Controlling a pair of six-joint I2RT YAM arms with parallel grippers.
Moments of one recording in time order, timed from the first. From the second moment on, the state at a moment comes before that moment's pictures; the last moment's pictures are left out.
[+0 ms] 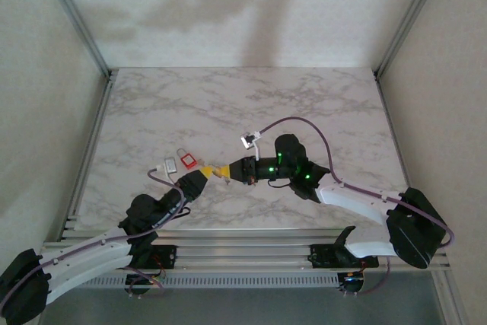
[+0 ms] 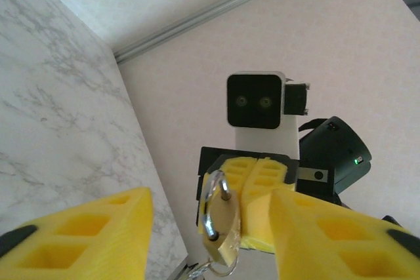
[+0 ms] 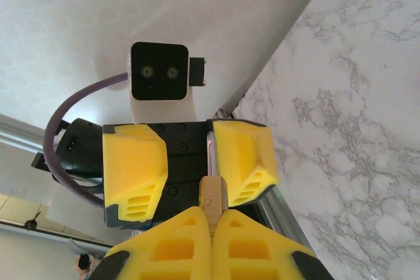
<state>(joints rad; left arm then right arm) -0.82 0.62 0.03 0.80 -0.03 -1.14 0.87 1.29 0.70 0.39 -0.70 0.84</state>
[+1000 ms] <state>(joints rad) -0.81 0.60 0.03 0.80 -0.03 -1.13 0.88 1.30 0.70 0.42 -0.71 0.88</state>
